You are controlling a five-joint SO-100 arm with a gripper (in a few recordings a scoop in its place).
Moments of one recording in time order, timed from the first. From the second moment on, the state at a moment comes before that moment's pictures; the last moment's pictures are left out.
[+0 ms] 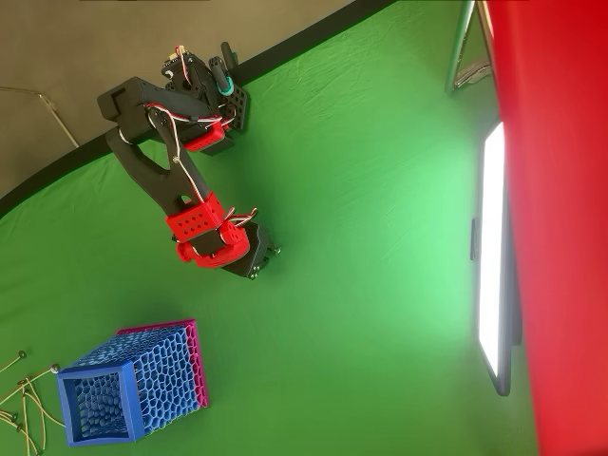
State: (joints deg) arm -0.6 86.8 114.2 54.8 41.8
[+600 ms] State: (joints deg) arm -1.1 86.4 114.2 54.8 42.5
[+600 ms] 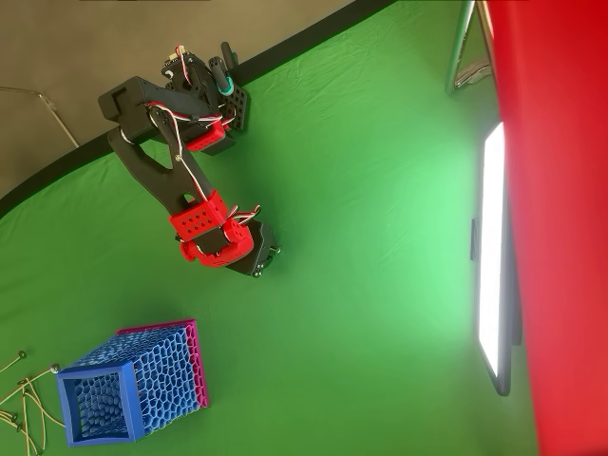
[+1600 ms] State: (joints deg) arm 1.2 85.0 115.8 52.6 41.8
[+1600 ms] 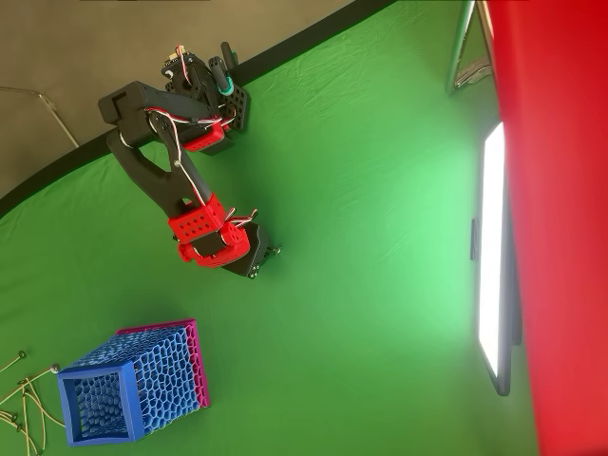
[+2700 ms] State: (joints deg) arm 1.1 80.2 112.6 54.4 41.9
